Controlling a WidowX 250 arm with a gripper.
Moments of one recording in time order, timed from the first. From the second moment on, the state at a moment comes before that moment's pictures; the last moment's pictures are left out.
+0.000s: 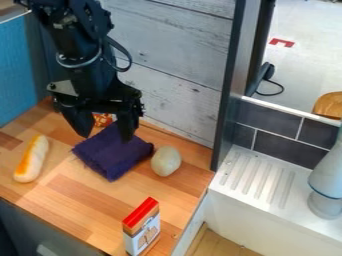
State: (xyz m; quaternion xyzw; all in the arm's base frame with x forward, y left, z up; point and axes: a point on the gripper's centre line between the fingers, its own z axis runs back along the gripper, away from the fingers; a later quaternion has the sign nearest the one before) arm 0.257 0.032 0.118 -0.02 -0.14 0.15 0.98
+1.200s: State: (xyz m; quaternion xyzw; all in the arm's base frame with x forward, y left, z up) arm 0.246 -0.012 0.069 0.00 -0.10 -0.03 0.99
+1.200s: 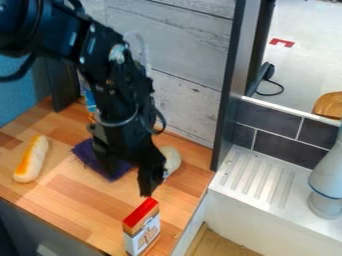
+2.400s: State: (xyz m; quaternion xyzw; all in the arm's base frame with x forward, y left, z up) arm 0.241 -0.033 0.029 -0.01 -0.08 -0.06 1.00
